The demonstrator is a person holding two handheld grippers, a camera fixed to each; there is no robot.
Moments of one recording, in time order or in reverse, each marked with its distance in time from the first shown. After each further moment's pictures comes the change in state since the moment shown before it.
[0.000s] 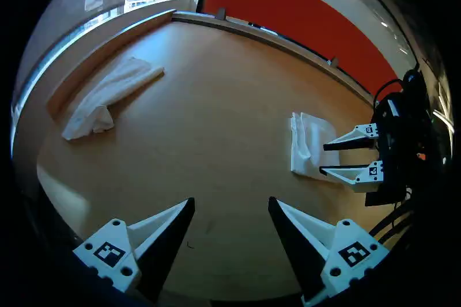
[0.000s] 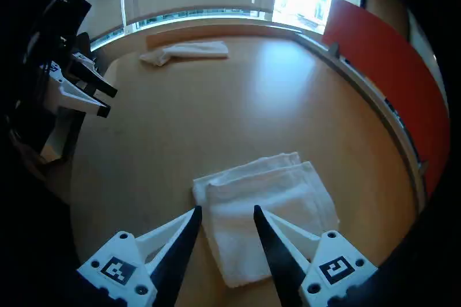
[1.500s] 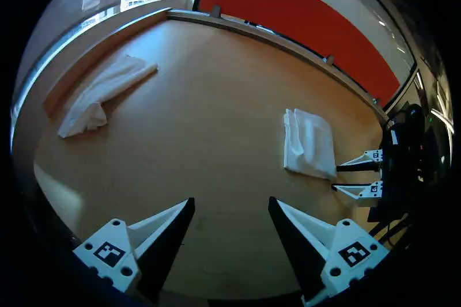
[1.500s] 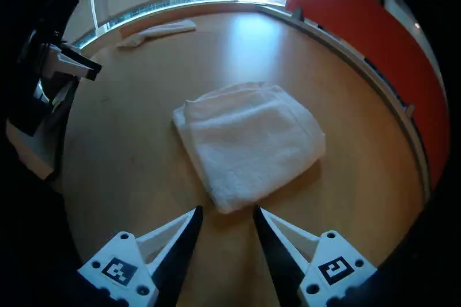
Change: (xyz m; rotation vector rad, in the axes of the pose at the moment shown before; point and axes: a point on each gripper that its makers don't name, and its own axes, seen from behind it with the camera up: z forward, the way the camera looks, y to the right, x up) left arm -0.008 0.014 0.001 -0.022 -0.010 0.005; right arm -0.099 0.001 -0.039 -0.104 -0.098 0.166
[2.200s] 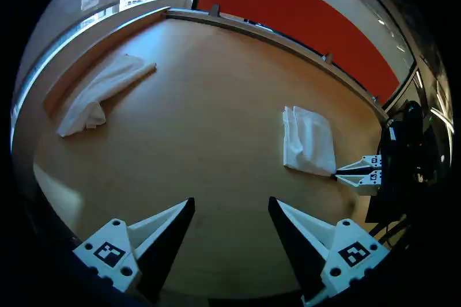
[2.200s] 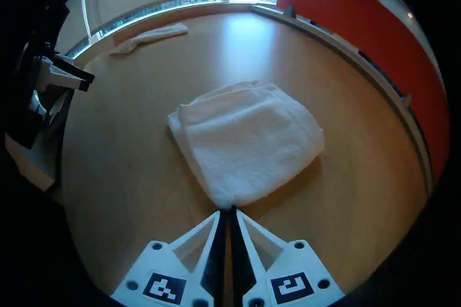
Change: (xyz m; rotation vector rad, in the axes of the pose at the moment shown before) left arm -0.002 0.002 0.000 -0.004 -0.007 0.005; right arm 0.002 -0.001 0.005 -0.010 0.011 0.054
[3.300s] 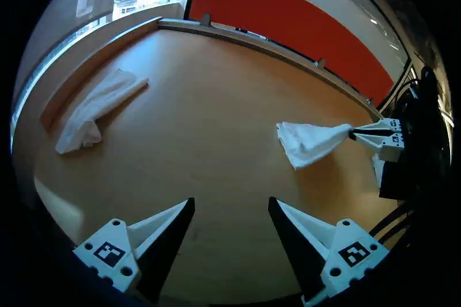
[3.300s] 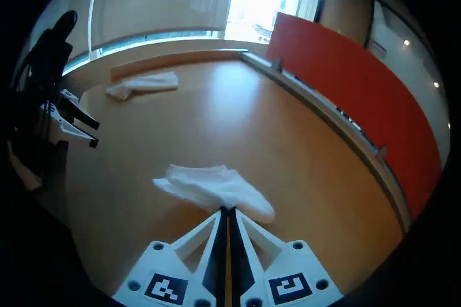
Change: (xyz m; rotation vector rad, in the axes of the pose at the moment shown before) left arm 0.026 0.012 -0.004 -0.029 0.045 0.033; right arm 0.119 0.039 -0.063 -0.111 0.213 -0.098
